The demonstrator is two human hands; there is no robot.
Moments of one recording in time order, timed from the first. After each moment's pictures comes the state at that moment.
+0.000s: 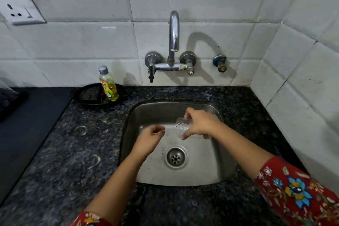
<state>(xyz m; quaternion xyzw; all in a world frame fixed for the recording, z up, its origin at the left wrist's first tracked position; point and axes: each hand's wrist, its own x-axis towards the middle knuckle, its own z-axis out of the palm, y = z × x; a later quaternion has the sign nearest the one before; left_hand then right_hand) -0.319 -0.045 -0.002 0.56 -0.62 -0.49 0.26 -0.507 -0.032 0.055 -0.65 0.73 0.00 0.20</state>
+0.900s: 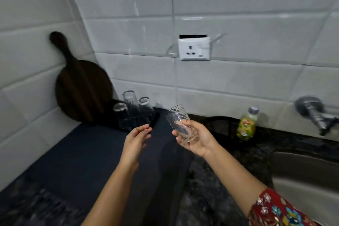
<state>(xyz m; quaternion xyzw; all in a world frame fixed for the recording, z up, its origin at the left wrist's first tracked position) 0.156 -0.145 0.072 0.60 -0.35 -0.46 0.55 -0.031 -0.187 0.082 -0.27 0.36 -0.41 0.79</state>
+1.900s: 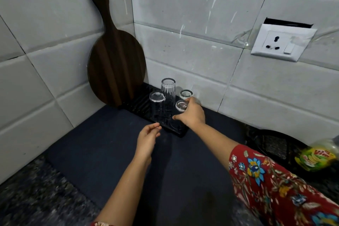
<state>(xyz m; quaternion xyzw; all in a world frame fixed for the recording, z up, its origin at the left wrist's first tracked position) 0.274 -0.223 -0.002 0.64 -0.25 -0.47 0.56 0.156 -0.339 0.029 -0.69 0.63 -0.24 0.24</state>
